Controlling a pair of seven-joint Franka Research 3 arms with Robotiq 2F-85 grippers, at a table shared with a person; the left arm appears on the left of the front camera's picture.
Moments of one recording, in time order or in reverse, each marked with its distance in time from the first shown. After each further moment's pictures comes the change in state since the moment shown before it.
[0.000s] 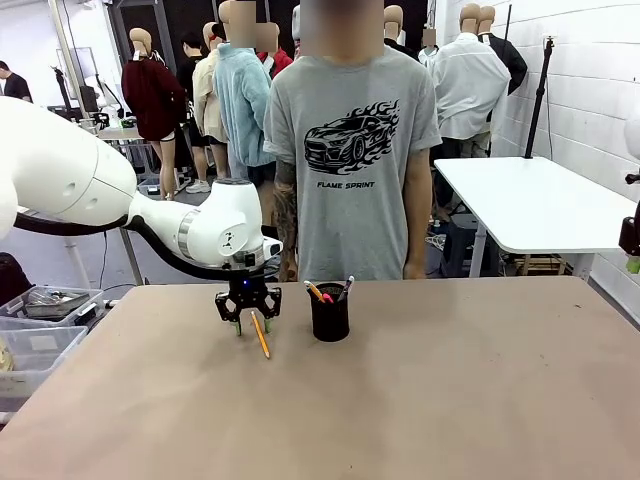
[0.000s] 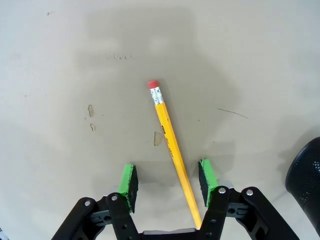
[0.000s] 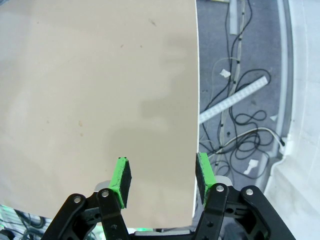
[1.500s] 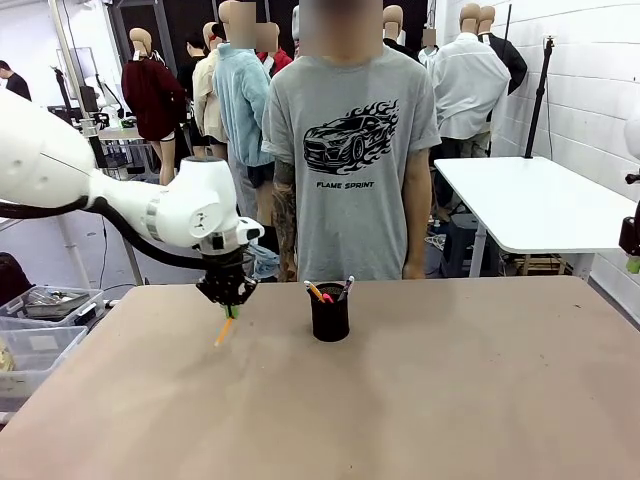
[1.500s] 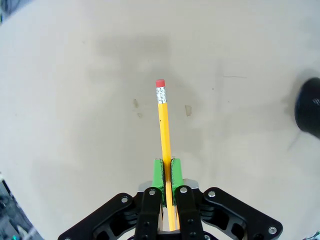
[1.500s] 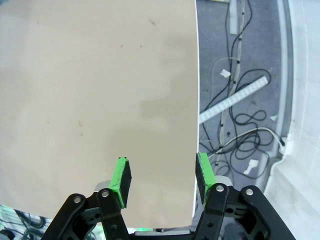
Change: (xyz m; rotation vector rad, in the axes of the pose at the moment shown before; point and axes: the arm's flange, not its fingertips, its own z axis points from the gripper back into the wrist) left arm -0.010 0.053 0.063 -0.019 -0.085 -0.309; right arm 0.000 0.000 0.000 0.000 0.000 0.000
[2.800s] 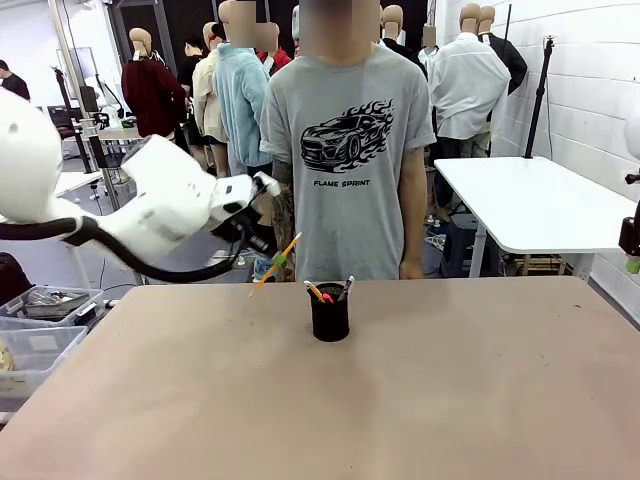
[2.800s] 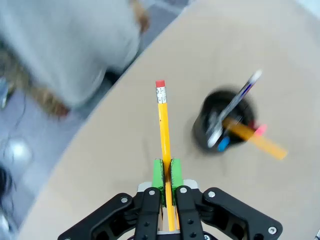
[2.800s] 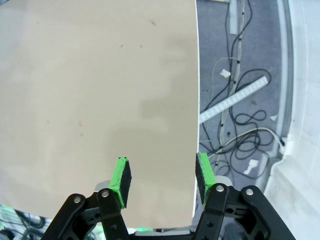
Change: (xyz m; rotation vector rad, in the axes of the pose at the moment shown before) left arm 0.006 -0.034 0.071 -0.339 -0.594 -0.713; right arm 0.000 0.000 0.000 0.000 0.000 0.001
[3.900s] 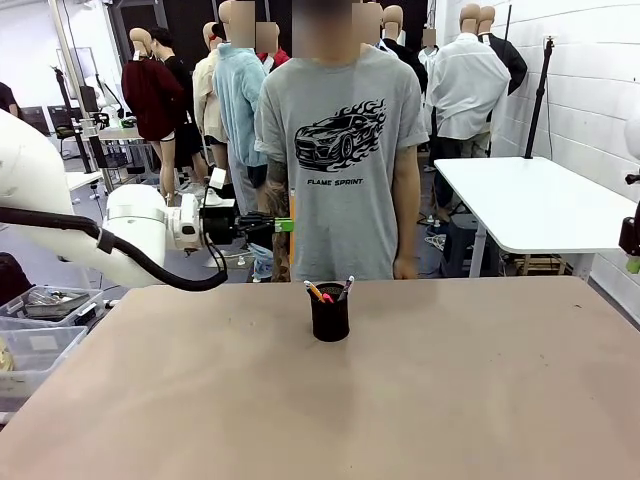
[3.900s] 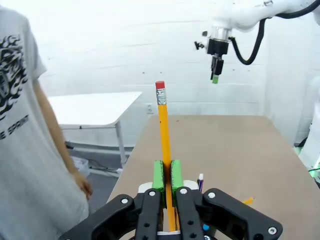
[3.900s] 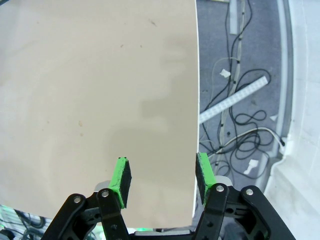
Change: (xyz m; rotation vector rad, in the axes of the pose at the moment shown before) left arm -0.043 0.069 -0.037 -0.450 -0.781 -0.210; right arm 0.000 0.000 0.000 0.000 0.000 0.000
